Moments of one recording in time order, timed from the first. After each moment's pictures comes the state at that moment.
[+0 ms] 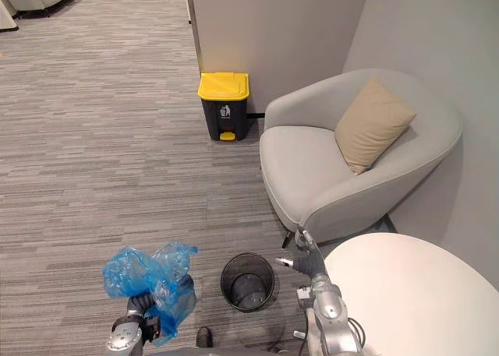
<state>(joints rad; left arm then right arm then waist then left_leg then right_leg) 0.24 0.10 0.09 0.57 0.01 -0.12 0.09 0.17 -0.07 0.00 0.34 -0.18 -0.14 -0.03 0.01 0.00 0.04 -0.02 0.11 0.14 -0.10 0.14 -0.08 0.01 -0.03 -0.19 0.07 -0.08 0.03</state>
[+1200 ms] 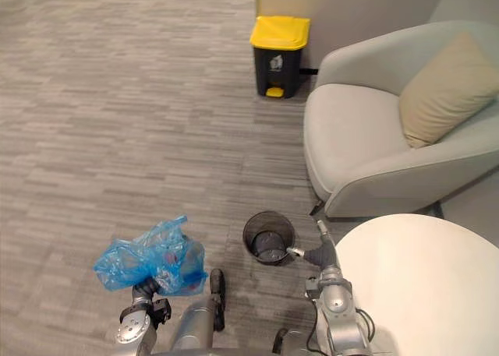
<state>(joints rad) 0.26 -0.04 0.14 0.32 -0.04 -0.12 0.12 0.17 -0.11 -0.03 0.15 -0.22 -0.10 -0.16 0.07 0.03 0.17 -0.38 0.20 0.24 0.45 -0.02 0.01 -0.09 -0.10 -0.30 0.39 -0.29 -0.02</state>
